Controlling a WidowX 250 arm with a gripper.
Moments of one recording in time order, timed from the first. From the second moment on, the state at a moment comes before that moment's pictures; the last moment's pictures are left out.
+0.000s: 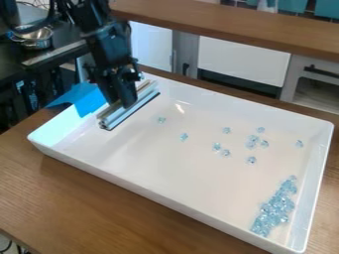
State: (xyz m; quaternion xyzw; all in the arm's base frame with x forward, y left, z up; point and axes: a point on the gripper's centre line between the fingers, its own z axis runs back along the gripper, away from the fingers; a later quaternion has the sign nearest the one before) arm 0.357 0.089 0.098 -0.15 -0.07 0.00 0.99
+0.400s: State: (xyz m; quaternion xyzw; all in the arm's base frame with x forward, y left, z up) arm 0.370 0.098 0.050 -0.09 -0.05 0.04 0.99
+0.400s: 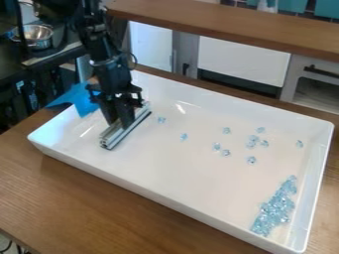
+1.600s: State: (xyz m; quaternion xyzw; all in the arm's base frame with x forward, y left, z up) arm 0.389 -0.015 0.053 -0.11 -0.01 0.03 0.99
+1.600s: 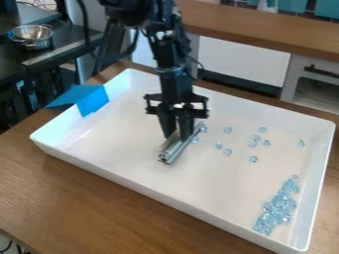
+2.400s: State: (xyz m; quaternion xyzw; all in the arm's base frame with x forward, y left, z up) arm 0.421 -0.048 0.049 -0.11 0.00 -0.02 0.99
